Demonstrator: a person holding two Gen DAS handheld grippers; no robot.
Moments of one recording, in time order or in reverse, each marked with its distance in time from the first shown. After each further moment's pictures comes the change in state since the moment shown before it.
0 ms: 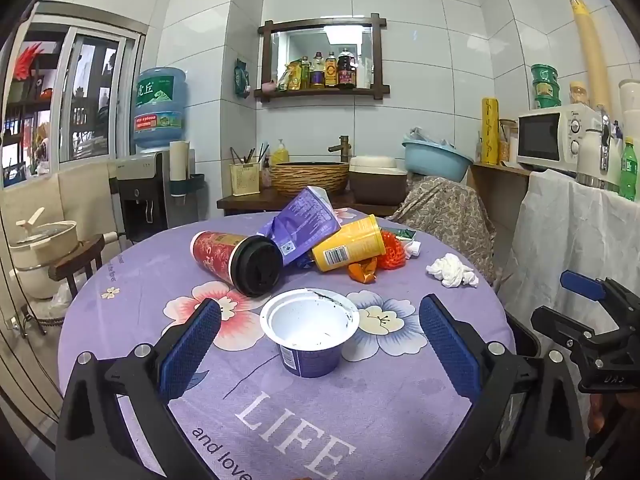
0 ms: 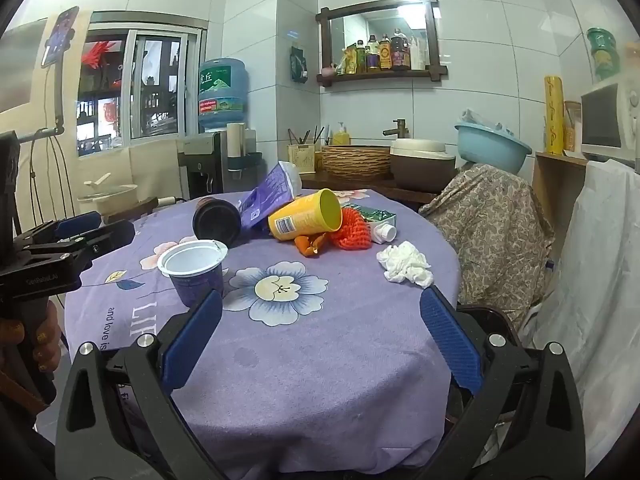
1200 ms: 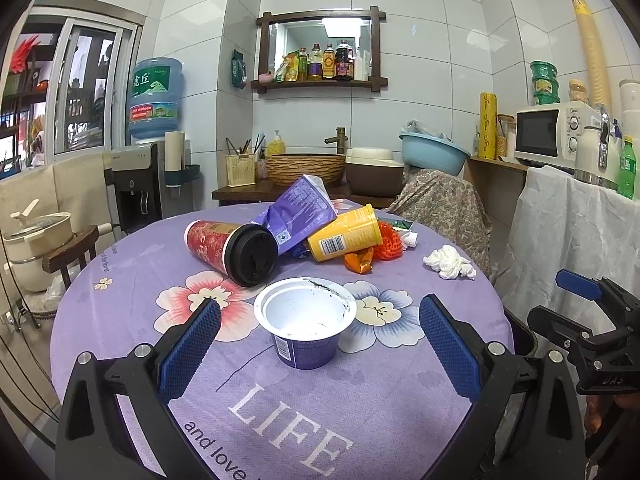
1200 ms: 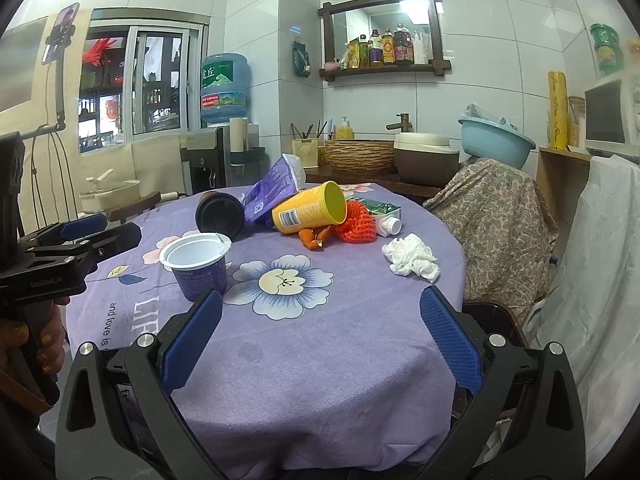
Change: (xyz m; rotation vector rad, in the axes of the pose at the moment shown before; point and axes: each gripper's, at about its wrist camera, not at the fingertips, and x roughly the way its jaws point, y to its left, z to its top) left arm 0.008 -0.002 -0.011 0.003 0.030 -0.008; right arm 0.007 0.003 -0.006 -0.001 0.015 0.003
